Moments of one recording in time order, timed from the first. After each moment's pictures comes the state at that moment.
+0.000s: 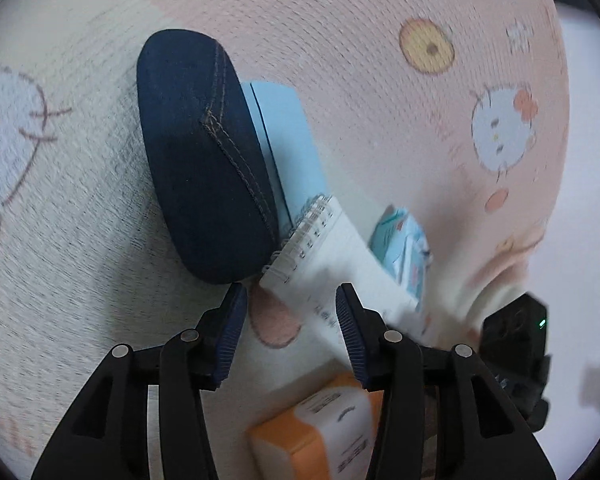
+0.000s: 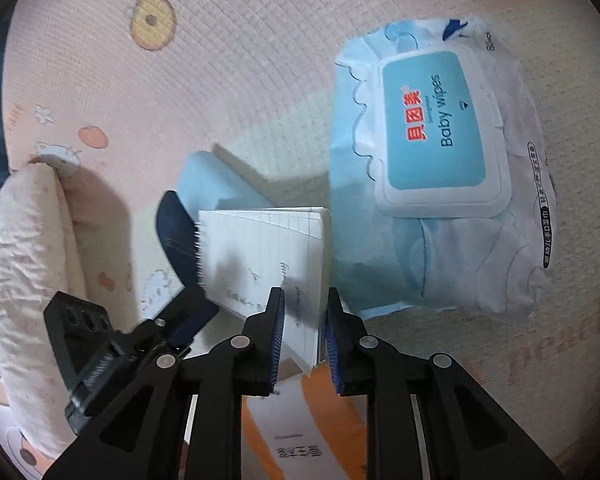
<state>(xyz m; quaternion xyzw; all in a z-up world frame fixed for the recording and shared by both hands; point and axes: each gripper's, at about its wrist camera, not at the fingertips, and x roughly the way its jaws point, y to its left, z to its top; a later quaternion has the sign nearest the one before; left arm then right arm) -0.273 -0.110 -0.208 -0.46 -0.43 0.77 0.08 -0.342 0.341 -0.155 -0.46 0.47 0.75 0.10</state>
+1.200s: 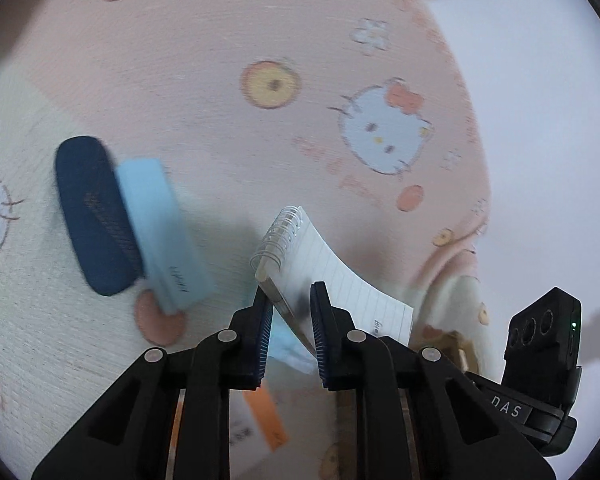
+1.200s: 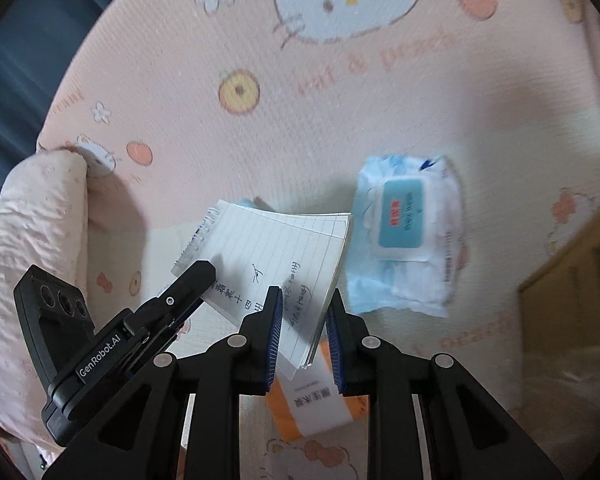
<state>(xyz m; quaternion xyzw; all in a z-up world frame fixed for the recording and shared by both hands) -0.234 -0.041 -0.079 -0.37 -0.38 0.84 0.13 -0.280 0.310 -0.020 -0.40 0.35 0.83 0.16</state>
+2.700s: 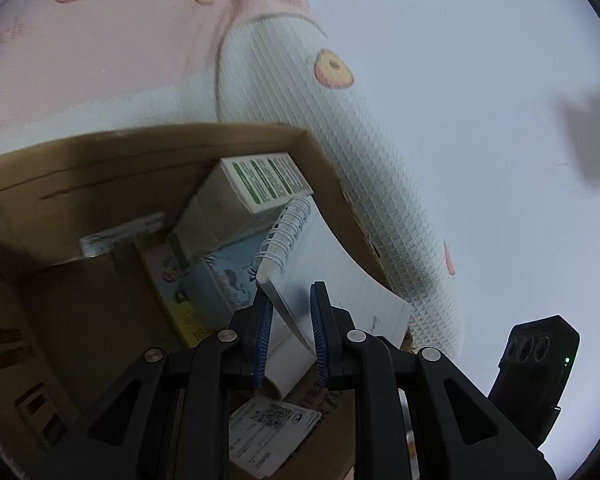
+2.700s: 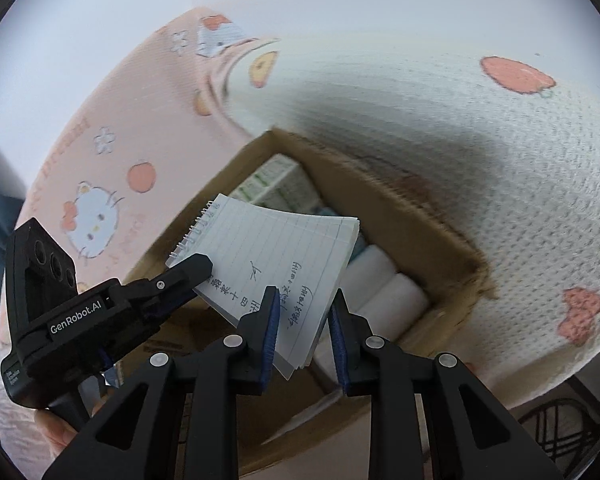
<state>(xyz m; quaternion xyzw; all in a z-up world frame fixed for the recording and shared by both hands) -0.242 0.385 -0.020 -0.54 -0.18 0.72 0.40 0.095 0.436 -0.015 -0.26 0.44 0.74 0.43</state>
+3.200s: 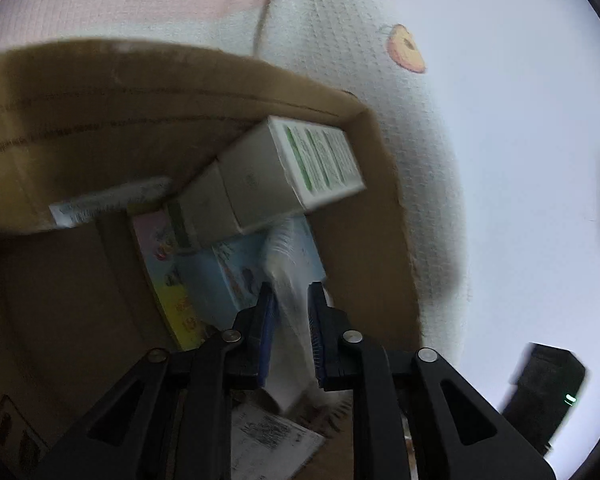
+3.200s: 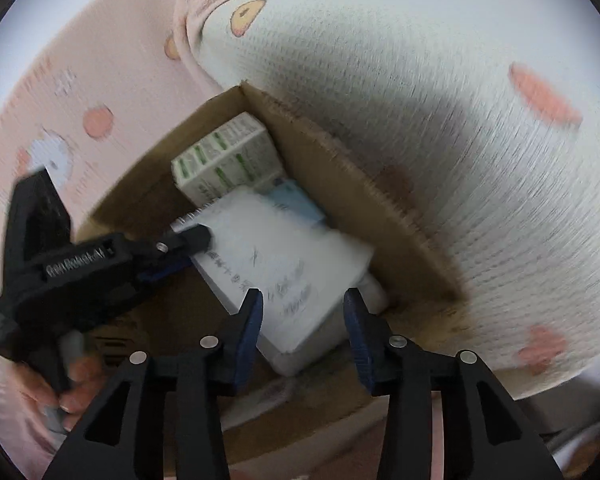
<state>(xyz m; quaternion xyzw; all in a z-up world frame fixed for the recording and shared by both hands) -0.277 0.399 -0.073 -0.62 -0.23 0.66 0.36 0.071 0.449 -0.013 -0.41 0.36 0.70 0.46</state>
